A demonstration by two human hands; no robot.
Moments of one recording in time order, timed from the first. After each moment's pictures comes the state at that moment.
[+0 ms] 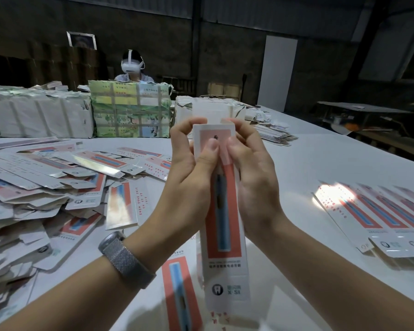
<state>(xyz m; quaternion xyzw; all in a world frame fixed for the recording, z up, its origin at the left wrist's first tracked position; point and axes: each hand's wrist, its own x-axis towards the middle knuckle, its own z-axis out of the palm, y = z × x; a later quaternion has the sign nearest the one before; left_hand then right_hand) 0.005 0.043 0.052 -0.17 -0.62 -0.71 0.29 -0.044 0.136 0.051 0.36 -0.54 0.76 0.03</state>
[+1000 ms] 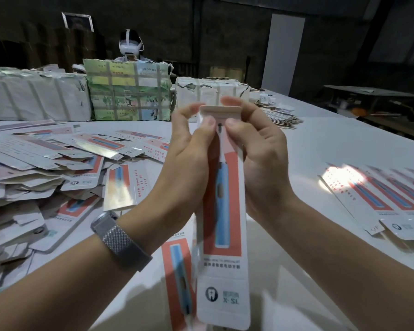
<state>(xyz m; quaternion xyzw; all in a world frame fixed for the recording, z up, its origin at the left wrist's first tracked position) 0.000 0.039 0.044 -0.09 -0.64 -0.72 0.25 -0.046 0.135 0.051 0.32 -0.52 0.79 0.03</state>
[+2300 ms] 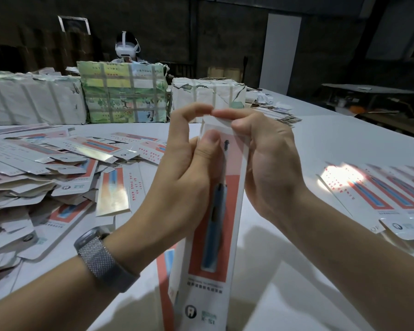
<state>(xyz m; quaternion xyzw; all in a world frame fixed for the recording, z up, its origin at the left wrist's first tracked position) 0.003 0.038 0.032 -0.17 -0.71 -0.61 0.30 -0.050 0.151 0.060 0.30 -0.57 0.77 0.00</state>
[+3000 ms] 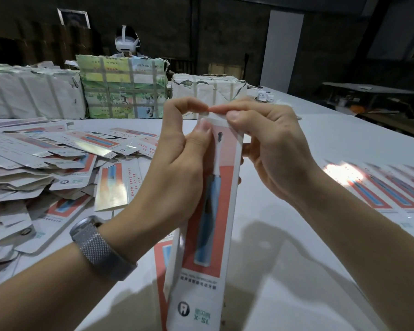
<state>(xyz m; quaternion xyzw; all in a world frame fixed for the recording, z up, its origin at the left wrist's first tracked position) 0.005 0.033 0.036 -0.17 -0.69 -0.65 0.28 -0.074 0.164 0.069 0.39 -0.65 0.66 0.03</state>
